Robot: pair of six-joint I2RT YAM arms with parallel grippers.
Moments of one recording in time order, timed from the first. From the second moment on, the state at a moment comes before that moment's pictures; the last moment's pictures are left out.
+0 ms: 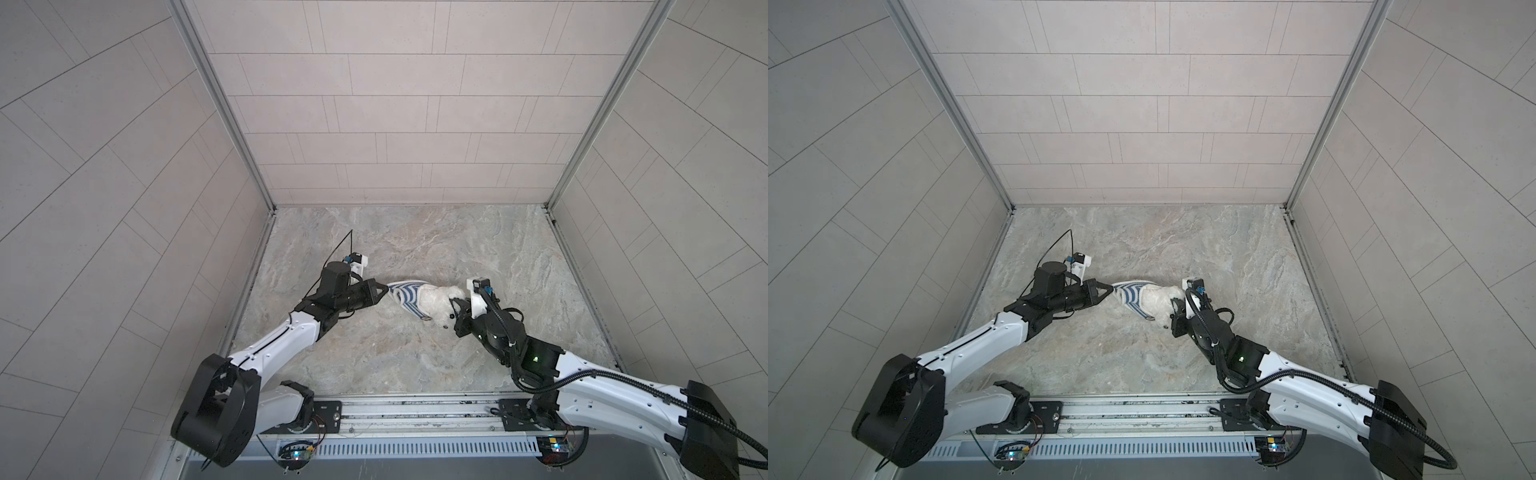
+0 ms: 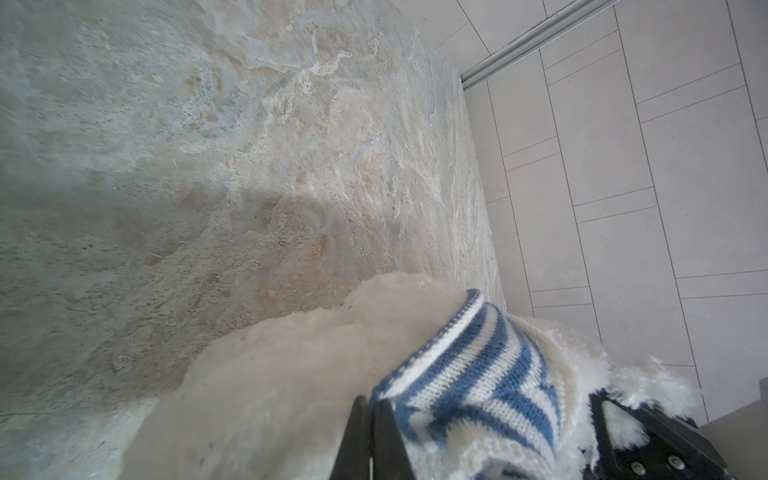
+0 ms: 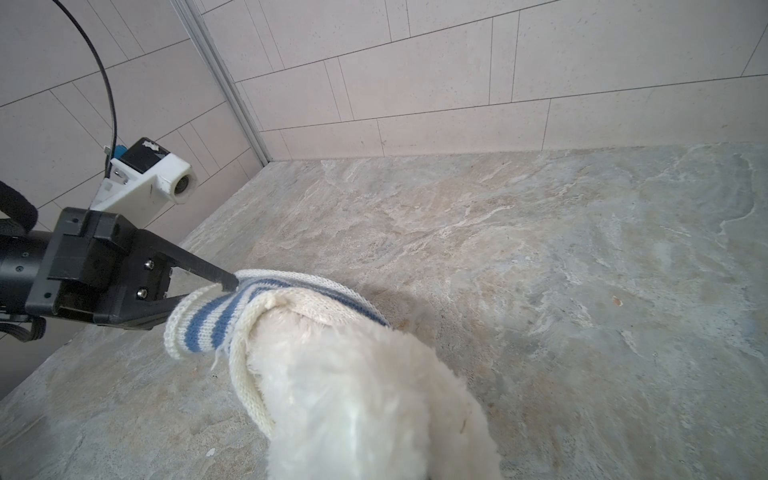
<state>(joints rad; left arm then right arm) -0.38 1.22 0.59 0.05 0.50 -0.71 0.92 0.84 0.40 0.15 0.44 0.41</state>
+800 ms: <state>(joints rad) -0.46 1.22 0.62 0.04 0.45 -0.69 0.82 0.93 0.58 -0.01 0.27 0.66</state>
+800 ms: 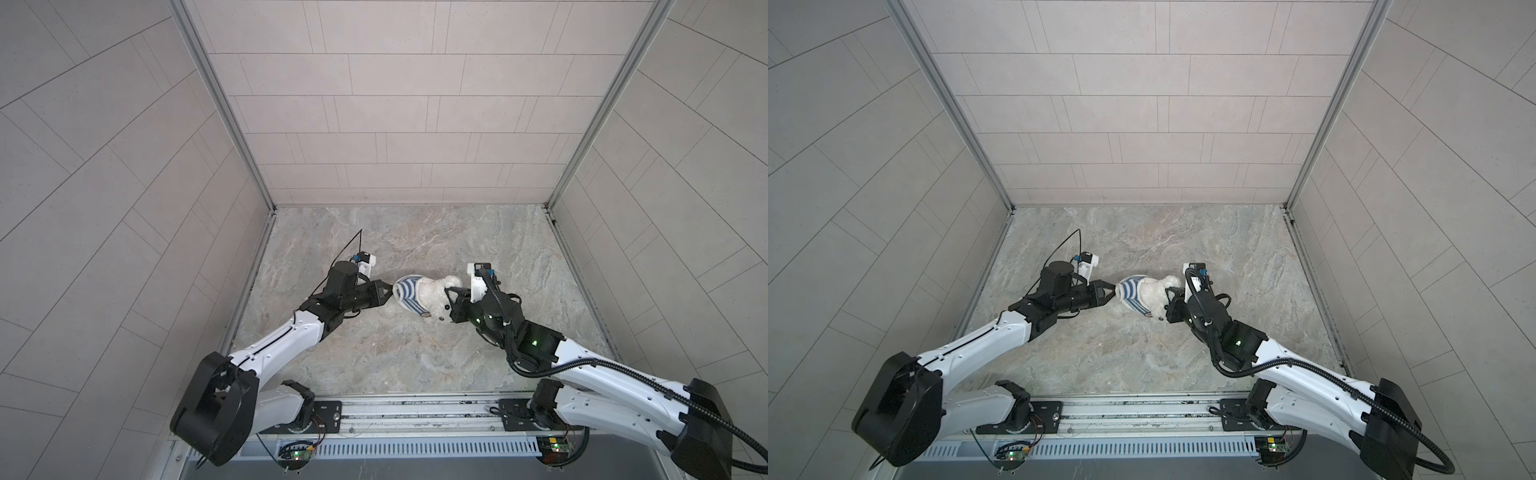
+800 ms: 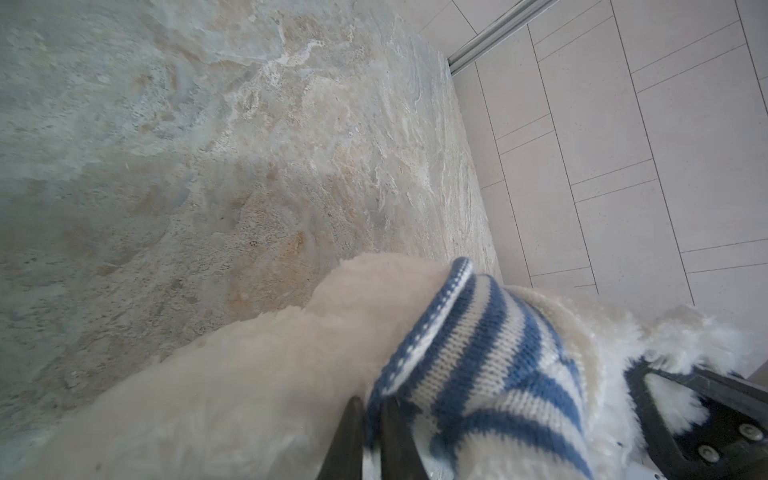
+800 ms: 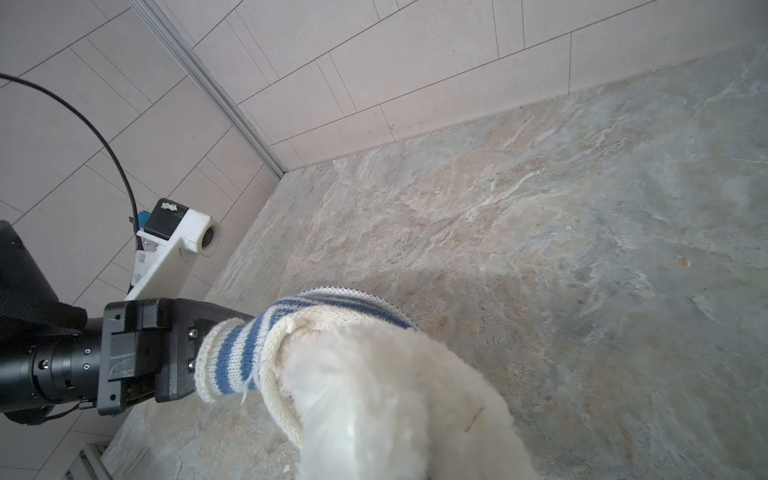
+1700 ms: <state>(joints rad) -0.48 1.27 0.59 0.01 0.38 -0.64 0.43 1.25 0.66 -0.07 -0.05 0.62</state>
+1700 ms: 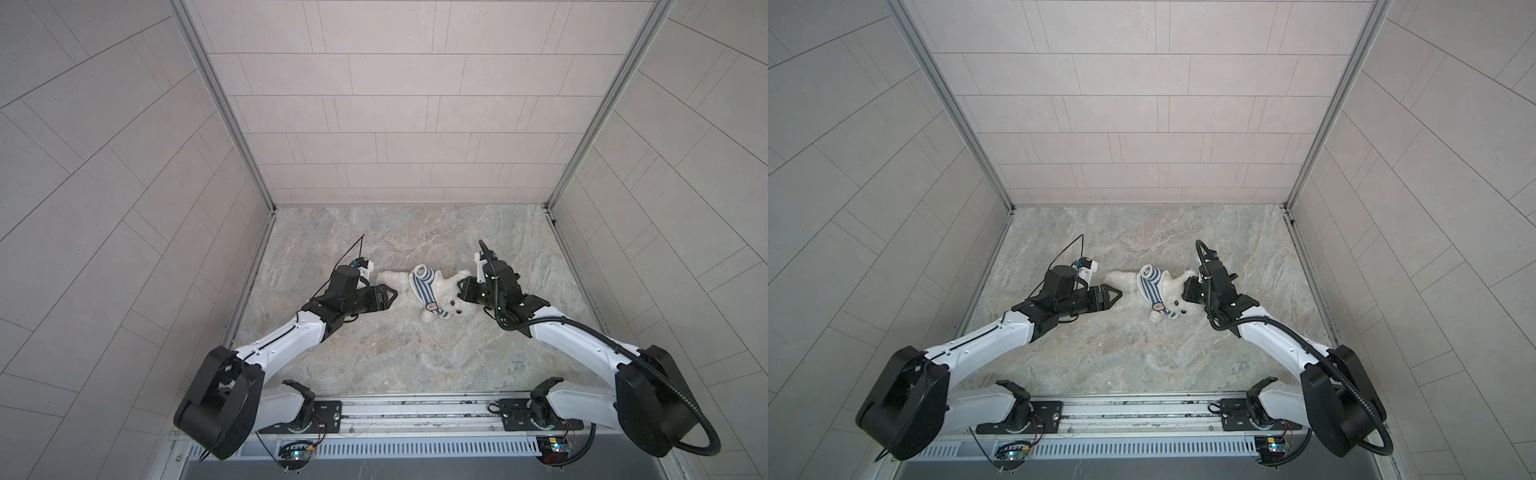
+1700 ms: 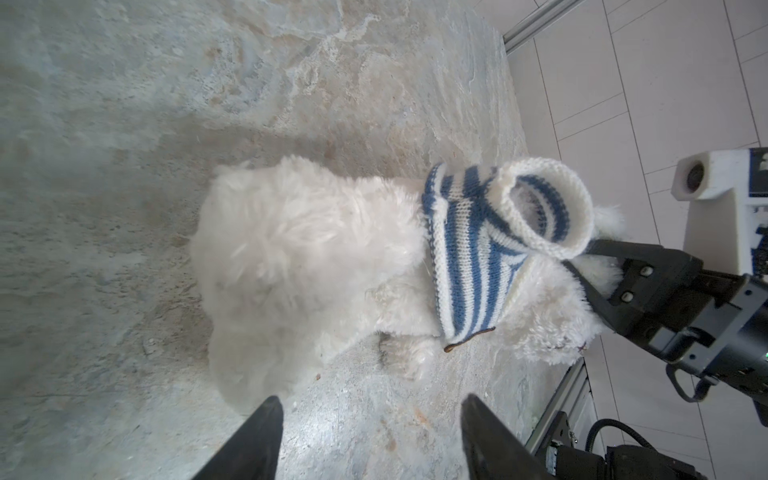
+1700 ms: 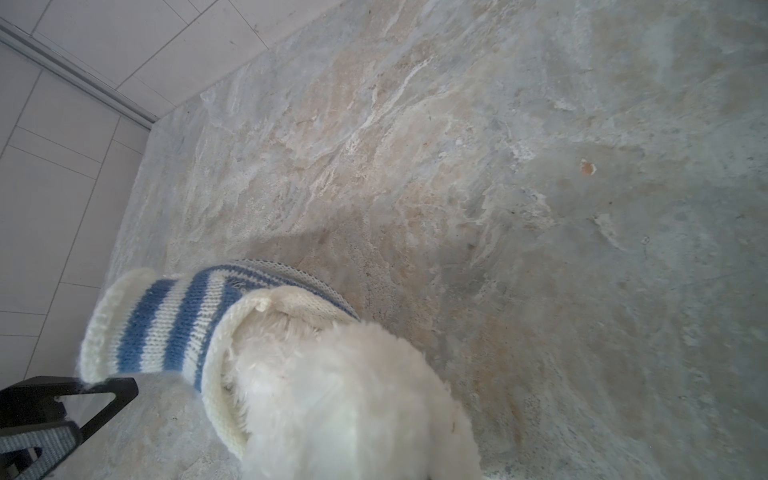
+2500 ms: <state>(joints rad) -0.49 1.43 0.61 0.09 0.29 -0.67 0.37 1.32 0.74 -0.12 -0.06 0.53</state>
